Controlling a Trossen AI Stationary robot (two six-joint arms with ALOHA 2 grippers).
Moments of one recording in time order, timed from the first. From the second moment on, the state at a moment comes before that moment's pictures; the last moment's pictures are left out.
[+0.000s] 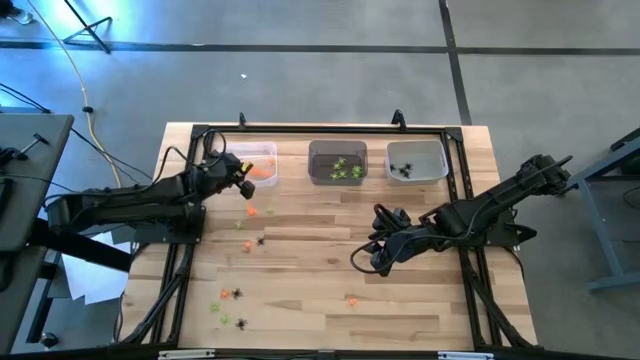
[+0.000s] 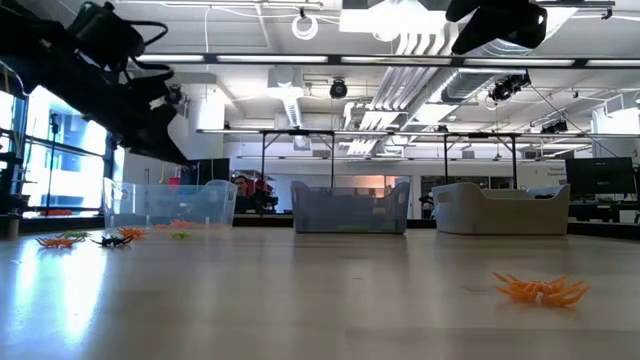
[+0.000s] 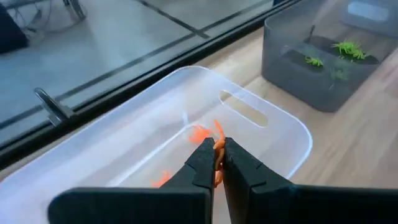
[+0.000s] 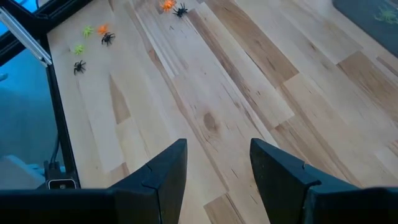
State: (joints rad) left arm 0.40 0.71 0.23 -0.04 -0.41 -0.18; right arm 0.46 1.35 1.12 -0.66 0.37 0.92
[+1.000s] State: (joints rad) left arm 0.51 0.76 0.19 0.21 -0.01 -0.25; right arm 0.46 1.35 1.12 -0.66 0.37 0.92
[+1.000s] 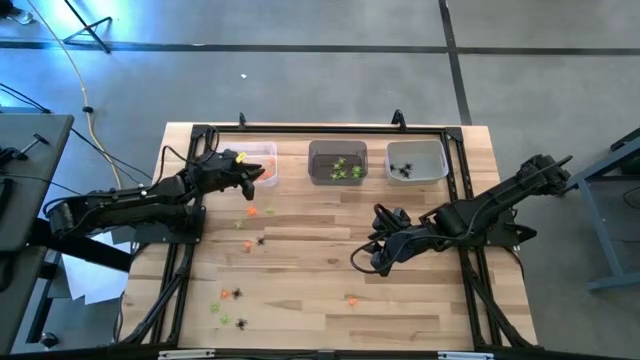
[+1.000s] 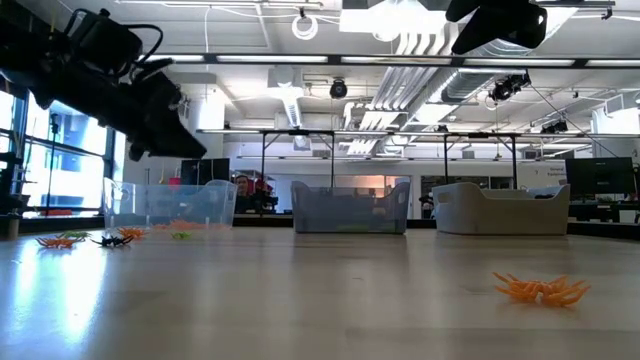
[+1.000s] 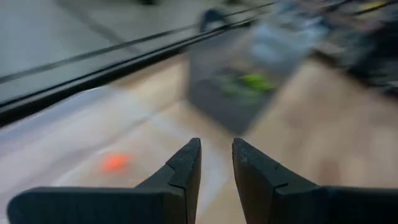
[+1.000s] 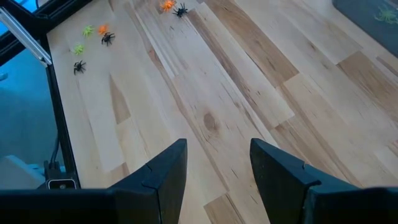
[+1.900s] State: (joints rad) left arm -0.30 1.35 0.57 0.42 -0.14 -0.21; right arm 0.46 1.35 1.12 -0.66 0.37 0.92
